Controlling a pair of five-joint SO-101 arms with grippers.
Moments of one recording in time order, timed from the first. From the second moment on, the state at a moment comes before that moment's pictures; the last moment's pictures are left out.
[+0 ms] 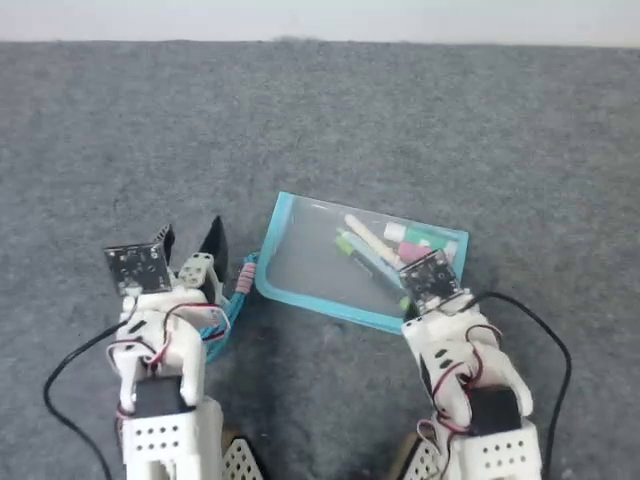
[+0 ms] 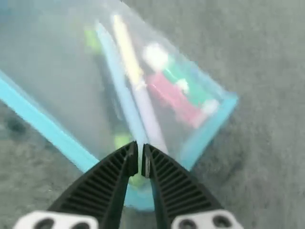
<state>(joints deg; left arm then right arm) -12.4 -97.1 97.1 33.2 7.5 -11.6 -102.9 92.1 63.4 19.0</state>
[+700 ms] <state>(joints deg) -8.0 -99.4 97.1 66.4 -15.7 4.5 -103.1 95.3 71.5 18.9</state>
